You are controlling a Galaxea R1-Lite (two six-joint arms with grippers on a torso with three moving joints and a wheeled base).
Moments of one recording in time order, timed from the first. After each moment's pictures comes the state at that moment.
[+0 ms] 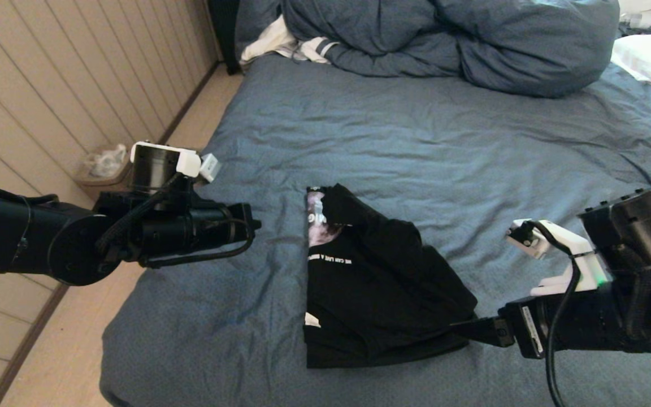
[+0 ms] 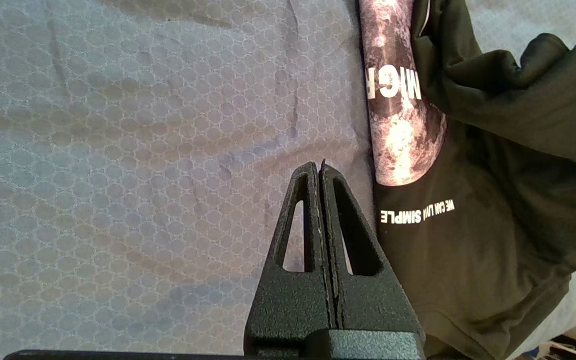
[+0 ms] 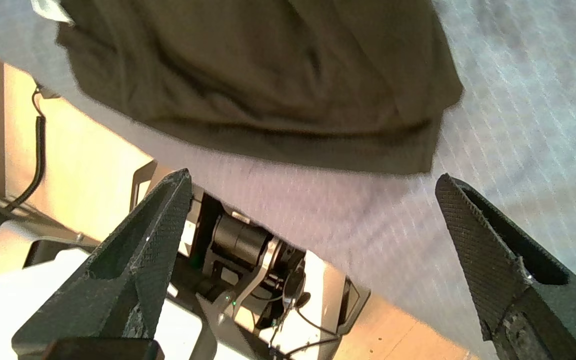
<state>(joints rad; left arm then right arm) -0.45 1.79 -1.05 -0.30 -0.14 -0.42 0.42 1.39 -0.84 0.24 0.17 0.15</state>
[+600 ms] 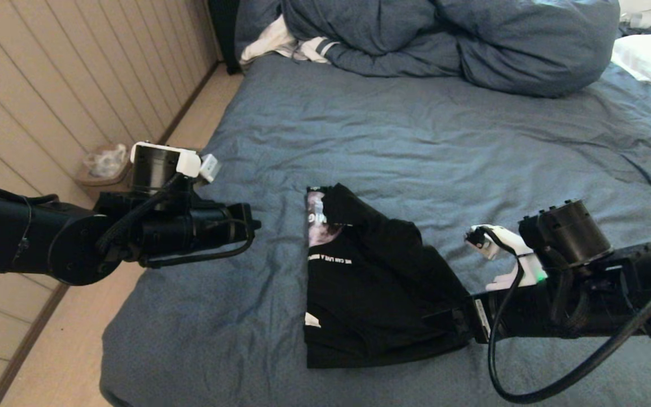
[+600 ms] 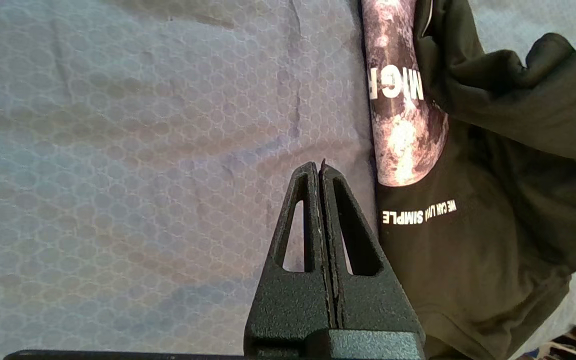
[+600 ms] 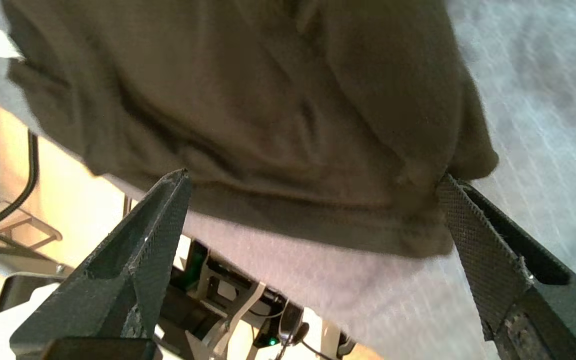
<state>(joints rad) -0.45 1.79 -1.05 -0.30 -0.14 -0.42 0.42 1.56 -0.83 0.07 0.18 0.15</state>
